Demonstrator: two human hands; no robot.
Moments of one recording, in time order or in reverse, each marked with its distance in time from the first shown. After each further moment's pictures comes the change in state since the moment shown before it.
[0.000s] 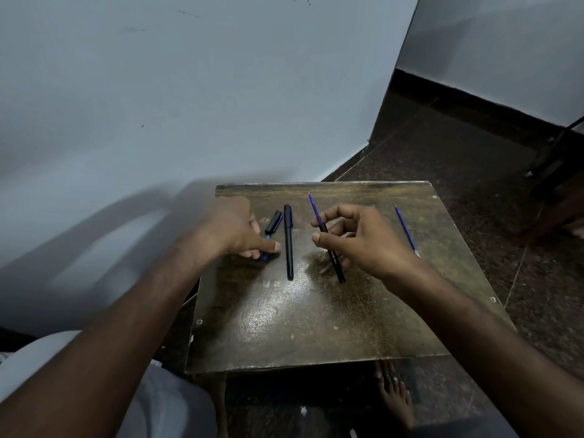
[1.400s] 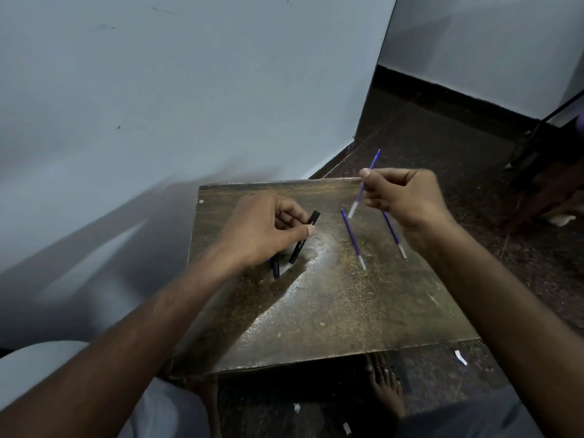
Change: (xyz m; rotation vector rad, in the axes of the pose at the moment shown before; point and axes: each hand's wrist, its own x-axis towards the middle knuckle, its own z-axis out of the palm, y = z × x) left_hand -0.013 0.036 0.036 -0.340 0.202 0.461; right_hand 0.026 0.007 -0.070 0.326 0.428 0.070
